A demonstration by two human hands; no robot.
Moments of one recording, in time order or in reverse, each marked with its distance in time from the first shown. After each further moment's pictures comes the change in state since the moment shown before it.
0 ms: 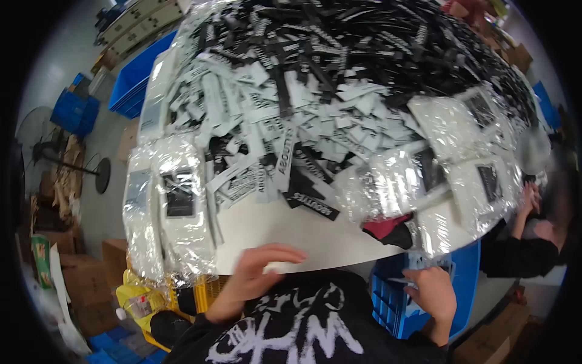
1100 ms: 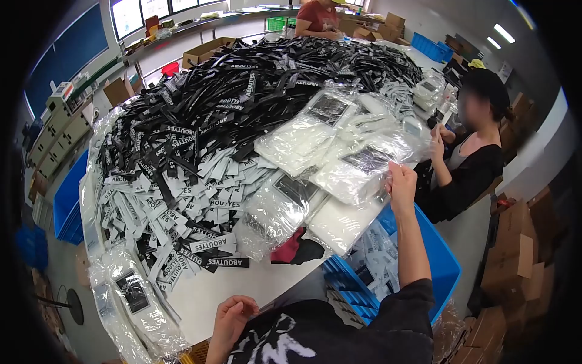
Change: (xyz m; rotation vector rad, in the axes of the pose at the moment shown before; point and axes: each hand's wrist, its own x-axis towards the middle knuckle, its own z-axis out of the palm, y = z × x) left_hand -0.008 -0.042 0.055 -0.758 -0.018 -0.495; right_hand 0.032 0.173 -0.027 1.396 1.489 0.103
